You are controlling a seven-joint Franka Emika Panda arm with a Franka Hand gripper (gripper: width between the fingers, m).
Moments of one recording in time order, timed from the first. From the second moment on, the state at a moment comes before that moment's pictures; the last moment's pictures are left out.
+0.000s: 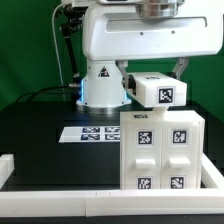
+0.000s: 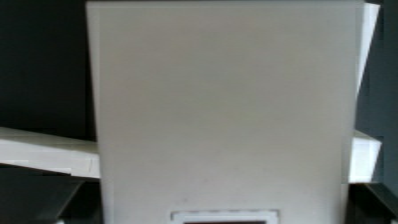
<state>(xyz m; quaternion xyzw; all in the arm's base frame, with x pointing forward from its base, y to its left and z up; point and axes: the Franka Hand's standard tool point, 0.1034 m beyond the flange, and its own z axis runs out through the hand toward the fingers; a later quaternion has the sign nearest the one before) 0.600 0.049 0.174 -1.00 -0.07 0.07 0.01</state>
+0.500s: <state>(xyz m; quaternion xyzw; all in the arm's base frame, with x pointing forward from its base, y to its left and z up) 0.599 0.064 0.174 -0.99 -0.07 0.07 0.01</state>
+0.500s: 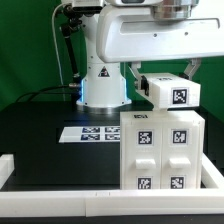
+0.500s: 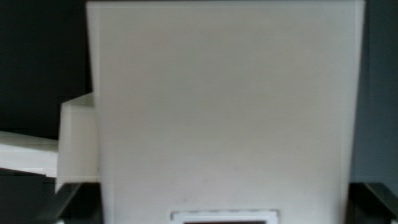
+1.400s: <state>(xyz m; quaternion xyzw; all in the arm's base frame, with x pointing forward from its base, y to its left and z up) 0.609 0.054 0.173 -1.00 -0.07 0.06 0.01</state>
